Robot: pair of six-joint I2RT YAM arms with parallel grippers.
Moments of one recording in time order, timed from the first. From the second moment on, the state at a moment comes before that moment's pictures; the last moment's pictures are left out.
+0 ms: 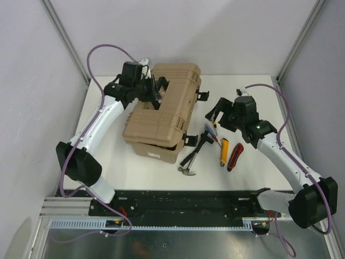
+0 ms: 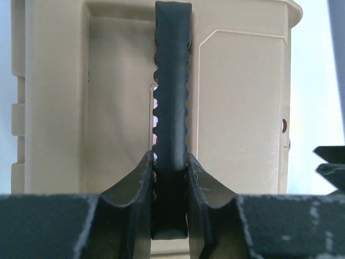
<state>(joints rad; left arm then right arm) -0.40 1.62 1.66 -0.69 0.13 -0.38 0.39 1.19 1.01 -0.37 -0.07 0.74</state>
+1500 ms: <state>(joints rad) 0.13 1.43 1.45 -0.50 0.67 -0.67 0.93 1.46 1.20 -0.30 0.30 0.52</state>
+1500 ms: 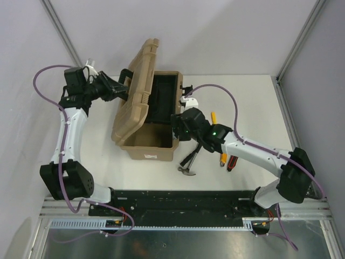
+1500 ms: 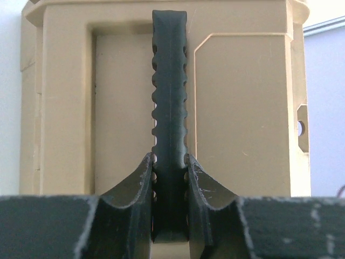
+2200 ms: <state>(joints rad) 0.40 1.35 1.04 0.11 0.97 -1.13 0.94 1.56 1.26 -0.32 0.32 0.55</state>
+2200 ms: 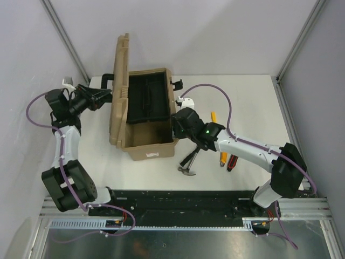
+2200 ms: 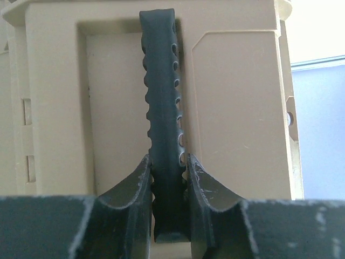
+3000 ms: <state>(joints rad) 0.61 1.31 0.89 0.32 0.98 -1.15 0.90 1.59 1.27 -0.33 0.30 0.62</state>
